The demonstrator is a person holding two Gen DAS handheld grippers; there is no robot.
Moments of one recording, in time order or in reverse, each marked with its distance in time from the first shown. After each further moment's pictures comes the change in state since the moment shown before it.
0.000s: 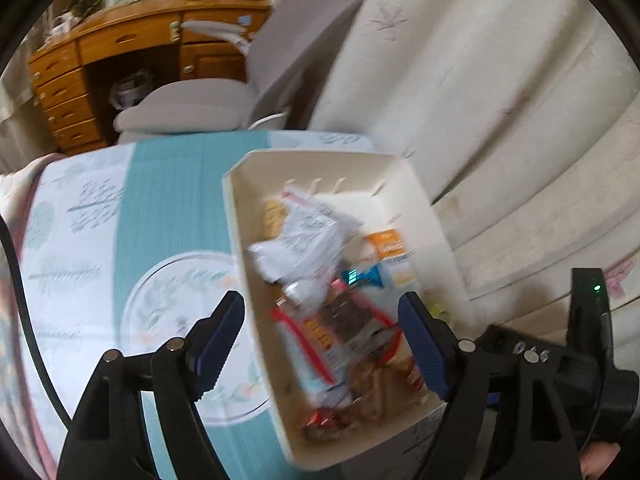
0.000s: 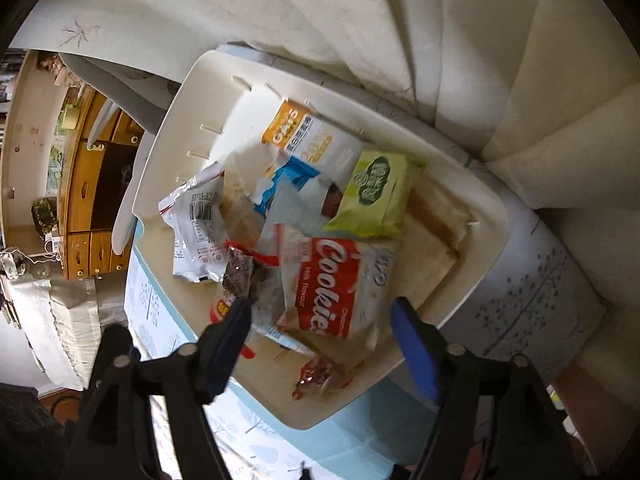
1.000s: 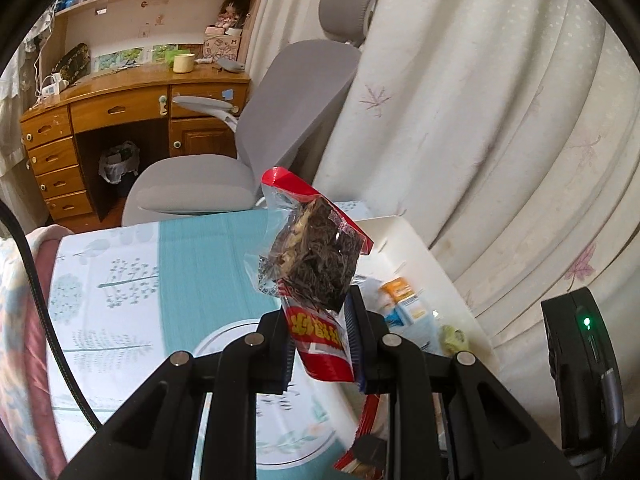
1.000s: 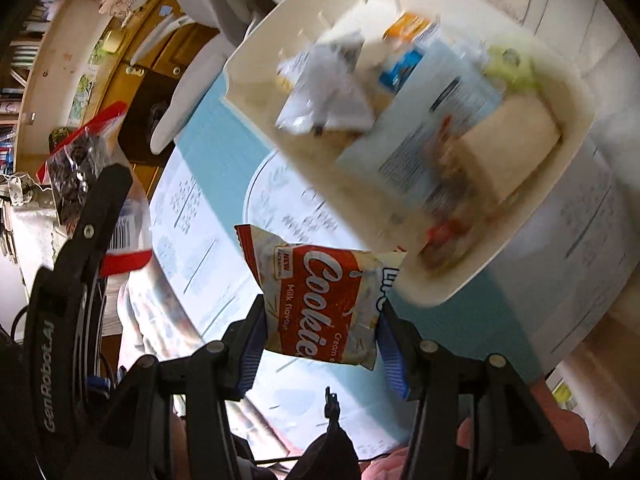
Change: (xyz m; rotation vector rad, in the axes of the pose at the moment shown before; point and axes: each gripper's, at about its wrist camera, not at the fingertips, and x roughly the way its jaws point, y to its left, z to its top) left arm -0.055 0.059 0.005 0.146 -0.257 -0.104; right arm 0.008 0.102 -0.105 -0.129 0.082 0.037
